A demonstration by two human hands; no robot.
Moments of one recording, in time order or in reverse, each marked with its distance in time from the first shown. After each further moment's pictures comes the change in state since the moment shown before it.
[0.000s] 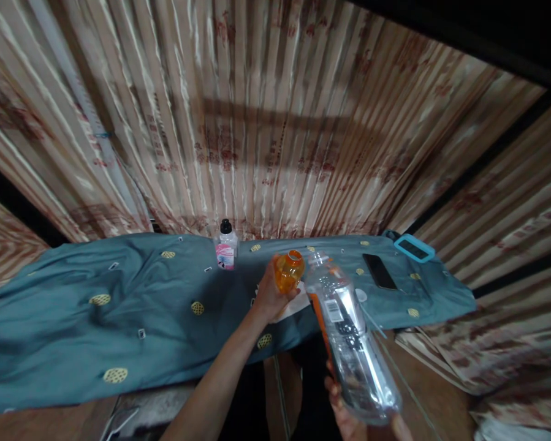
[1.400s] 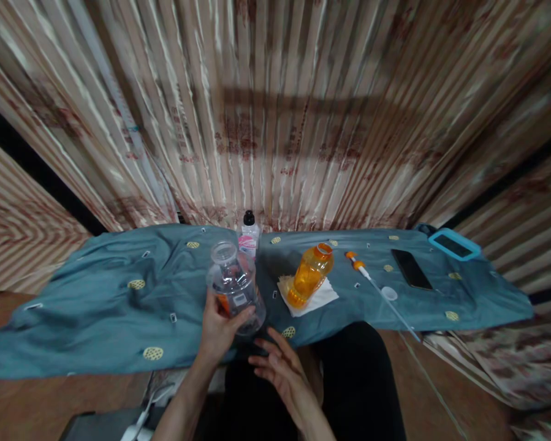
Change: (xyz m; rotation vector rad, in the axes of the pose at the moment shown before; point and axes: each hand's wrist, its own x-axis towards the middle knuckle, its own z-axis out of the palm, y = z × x) left_hand -0.091 0.009 -0.115 -0.150 0.490 -0.311; right_hand 0.045 0.132 0.043 -0.348 -0.349 0.311
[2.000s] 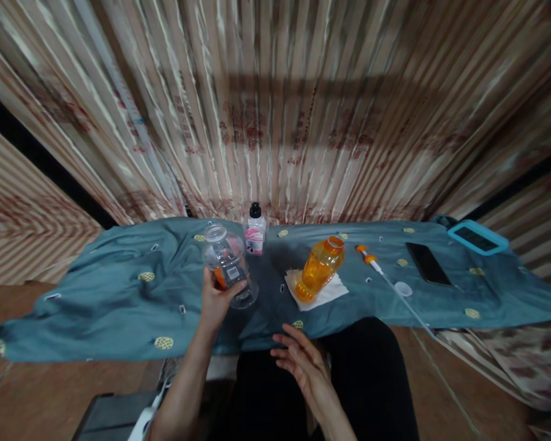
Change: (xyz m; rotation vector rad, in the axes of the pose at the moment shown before) left_hand 0.045 -0.015 -0.013 -0.041 0.086 0.015; right_hand -0.008 -0.015 -0.013 -0.103 0.107 -0.027
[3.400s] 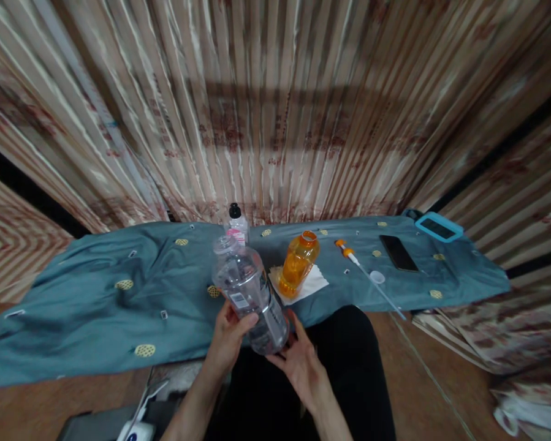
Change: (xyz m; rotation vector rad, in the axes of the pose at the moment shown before) left_hand -0.087 0.022 0.031 -0.245 -0.236 -0.374; right_hand -0.006 -0.003 -0.019 0.368 -0.219 -0.122
